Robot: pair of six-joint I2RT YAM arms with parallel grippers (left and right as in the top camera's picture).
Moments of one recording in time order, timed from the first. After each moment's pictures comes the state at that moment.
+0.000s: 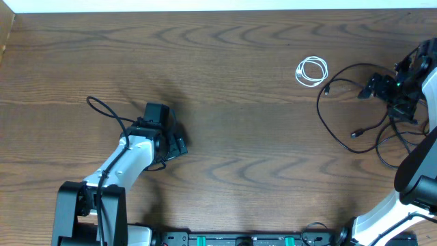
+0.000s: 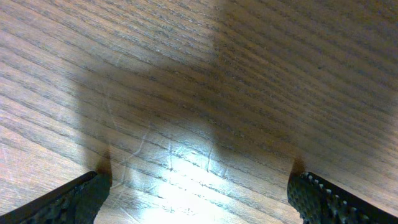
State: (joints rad) left arm -0.13 1.54 0.71 -0.59 -0.06 -0.50; right arm -0.38 1.92 1.54 -1.06 -0.19 0.18
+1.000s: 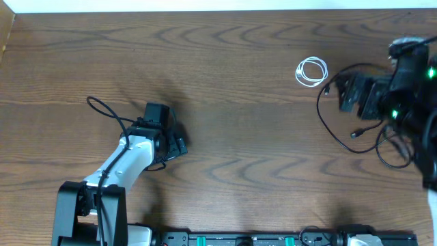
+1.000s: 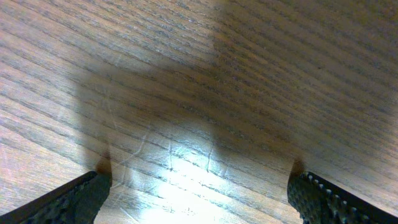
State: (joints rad) left arm -0.13 1.54 0.71 -0.59 -0.06 -0.50; right arm 0.06 1.10 1.54 -1.06 -0.18 0.16
